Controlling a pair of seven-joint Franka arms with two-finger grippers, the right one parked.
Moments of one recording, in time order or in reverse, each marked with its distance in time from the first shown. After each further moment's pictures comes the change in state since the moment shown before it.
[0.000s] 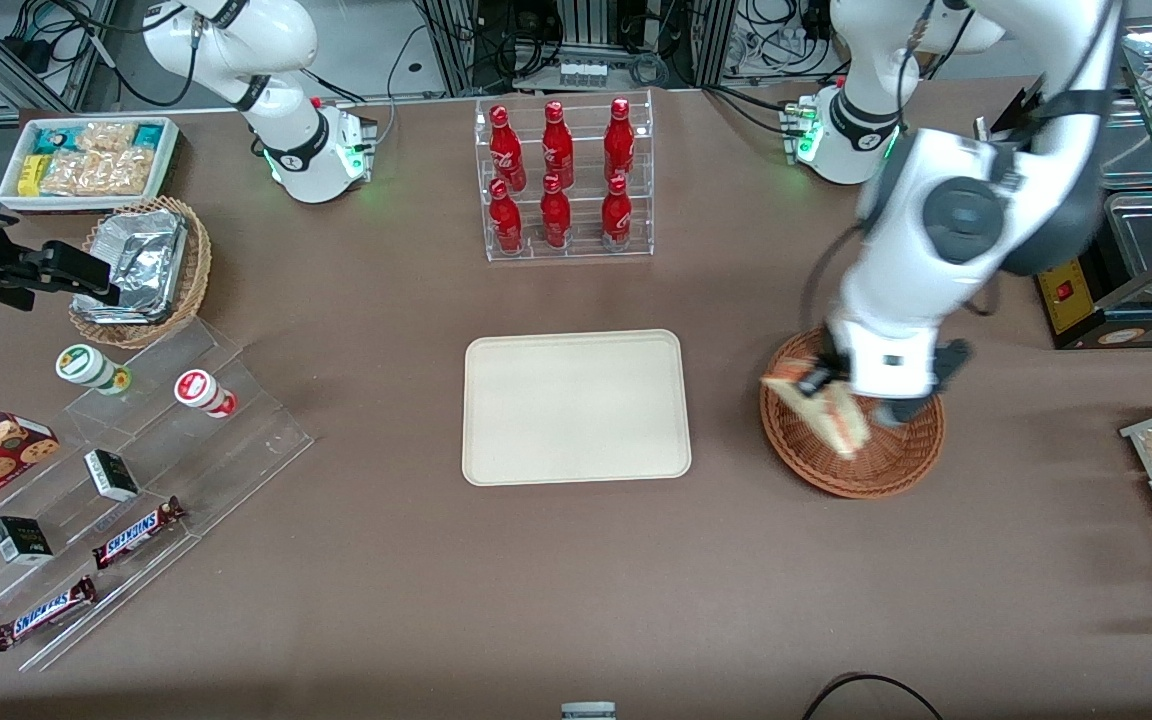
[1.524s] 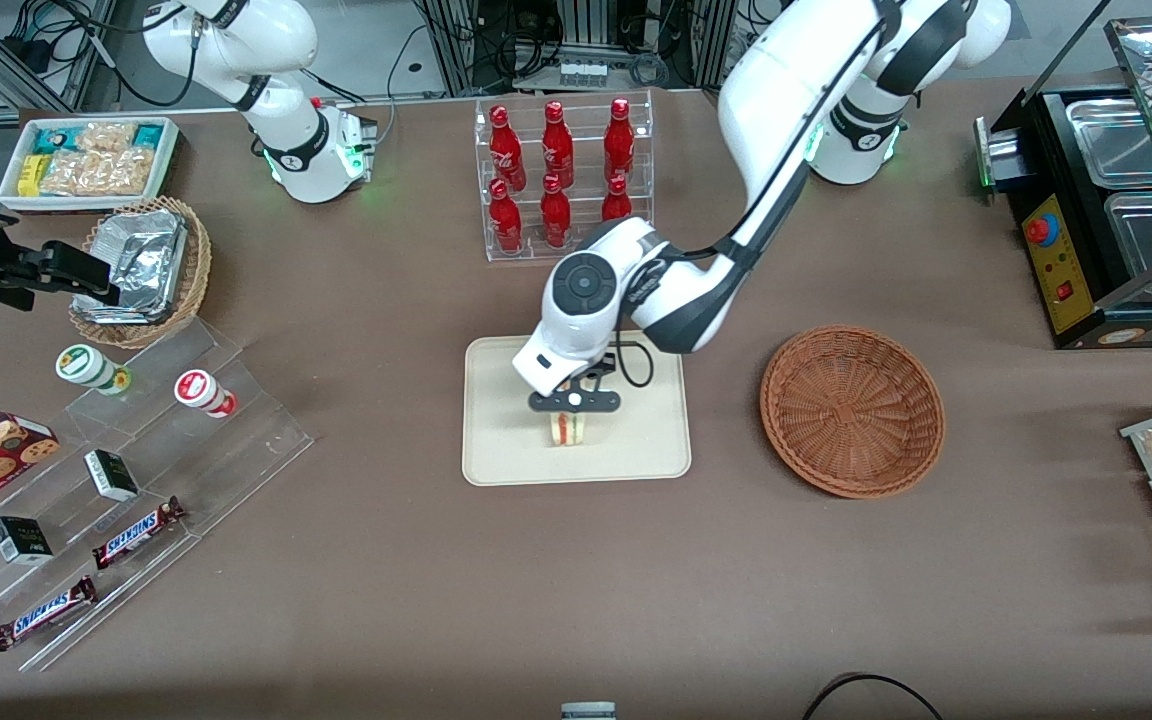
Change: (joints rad) arm -0.326 0.543 -0.087 0.318 0.018 0.218 0.270
